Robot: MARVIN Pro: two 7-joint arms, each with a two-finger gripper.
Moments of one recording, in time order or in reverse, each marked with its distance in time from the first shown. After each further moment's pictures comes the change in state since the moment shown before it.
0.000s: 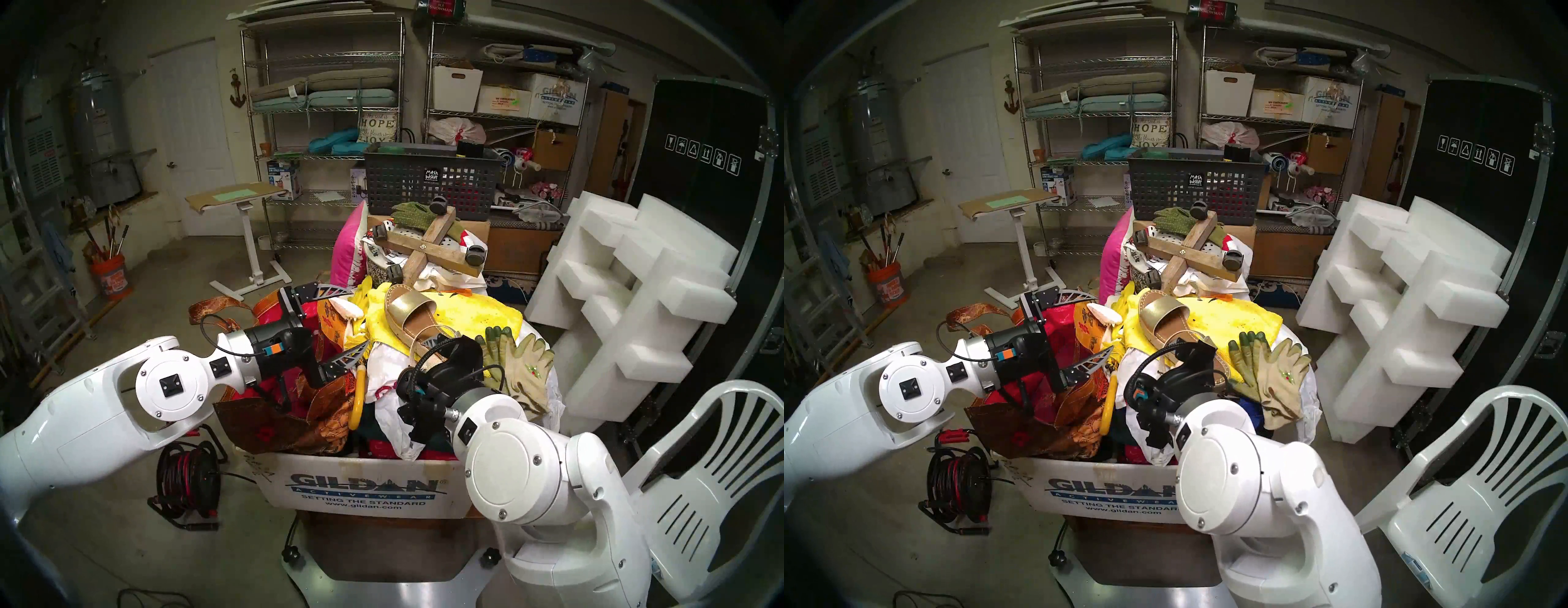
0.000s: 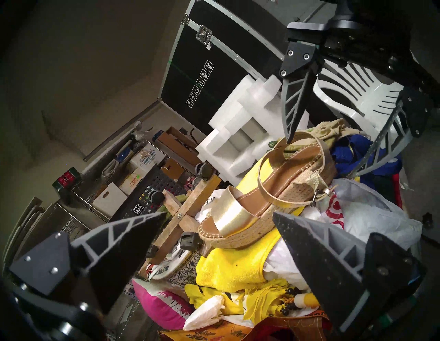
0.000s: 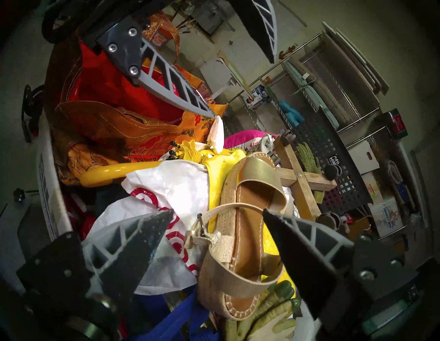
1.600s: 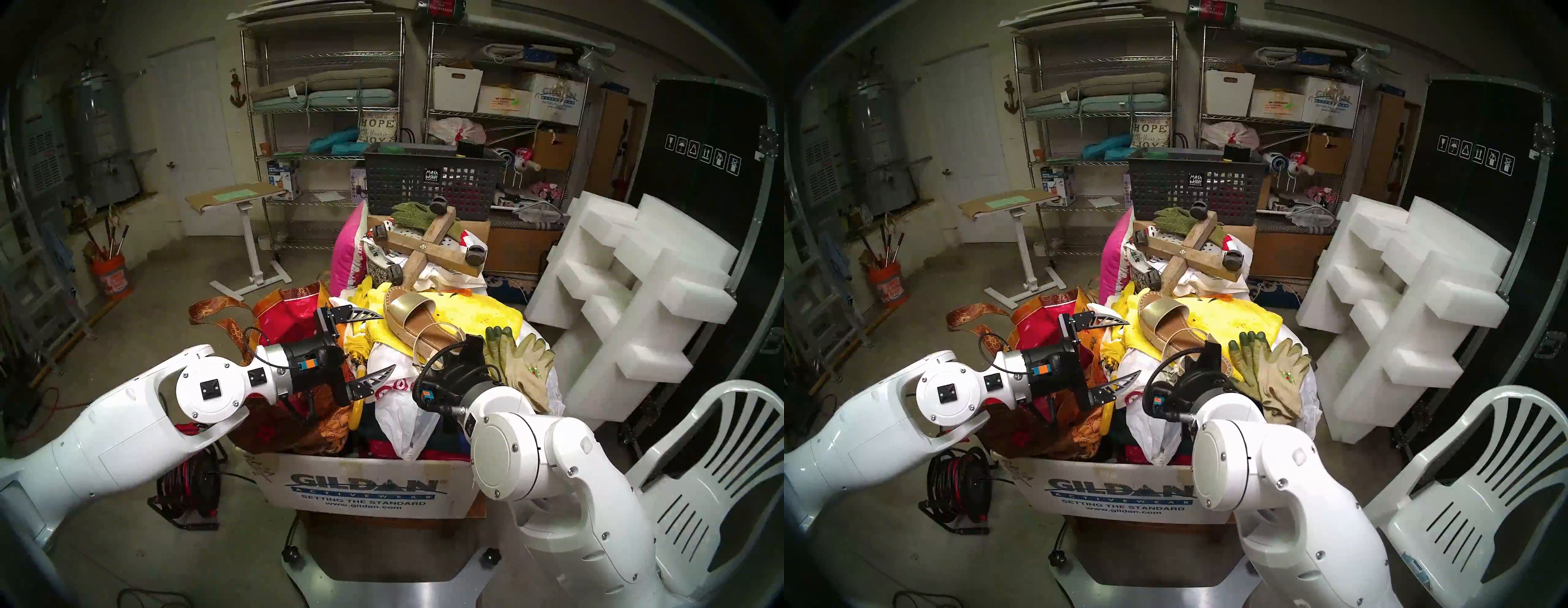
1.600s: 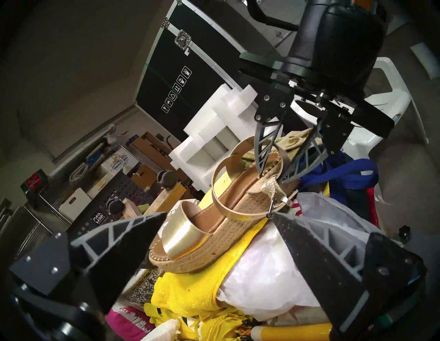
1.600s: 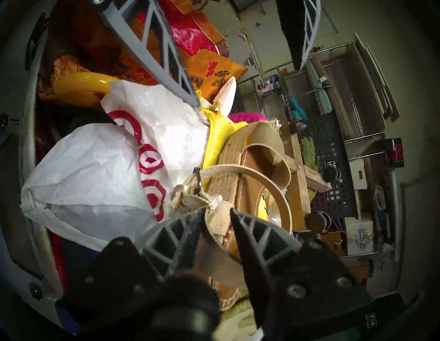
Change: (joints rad) left arm -0.088 -0.175 0.099 0.092 0.051 0.009 -0.148; right arm 0.095 0.119 0.050 0.107 -0.082 -0.092 0.043
